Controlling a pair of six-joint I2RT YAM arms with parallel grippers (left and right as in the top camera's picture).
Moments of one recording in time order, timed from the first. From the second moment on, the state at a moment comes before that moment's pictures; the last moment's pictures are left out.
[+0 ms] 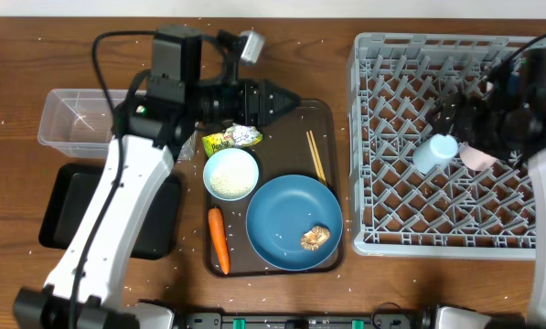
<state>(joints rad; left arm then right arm) -0.24 1.49 1.42 -0.64 0.82 -0.35 -0.16 1.42 1.51 -1.17 -0.27 0.24</state>
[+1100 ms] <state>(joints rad) -0.31 1.72 1.33 -0.73 0.08 -0.24 -0.16 1.36 1.51 -1.22 -0.31 0.20</state>
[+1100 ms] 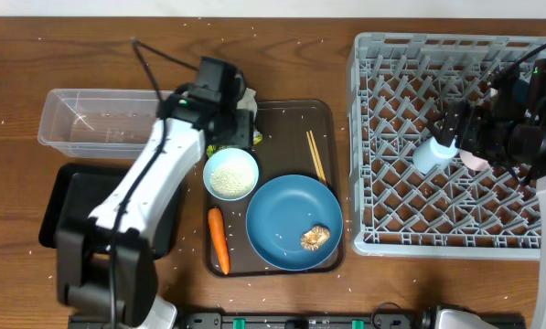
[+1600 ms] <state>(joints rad) -0.37 1.94 1.33 -0.59 0.03 -0.15 -0.16 1.36 1.51 -1.24 -0.31 0.20</state>
